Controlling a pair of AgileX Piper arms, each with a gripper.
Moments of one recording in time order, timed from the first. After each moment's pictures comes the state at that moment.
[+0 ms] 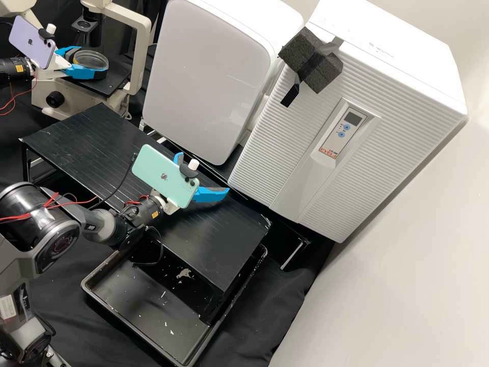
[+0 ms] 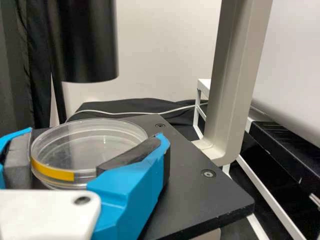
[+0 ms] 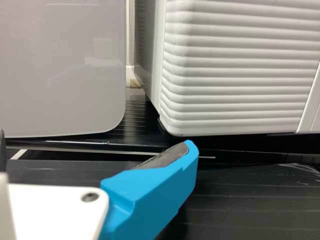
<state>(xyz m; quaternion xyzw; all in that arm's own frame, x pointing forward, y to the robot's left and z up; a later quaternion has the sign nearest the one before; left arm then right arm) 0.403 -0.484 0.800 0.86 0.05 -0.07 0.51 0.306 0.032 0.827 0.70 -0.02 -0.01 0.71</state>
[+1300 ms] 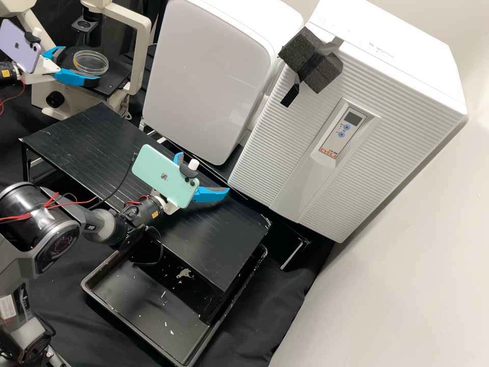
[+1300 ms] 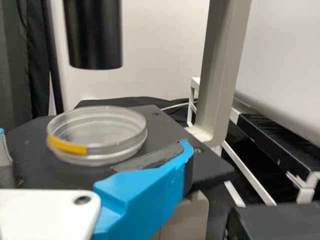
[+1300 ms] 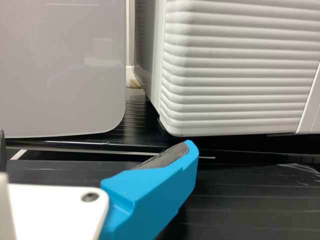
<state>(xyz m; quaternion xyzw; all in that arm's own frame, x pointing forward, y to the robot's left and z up) 0.359 -0.478 0.801 0.85 0.05 -0.07 0.52 0.306 0.032 0.827 0.70 -0.02 -0.01 0.71</state>
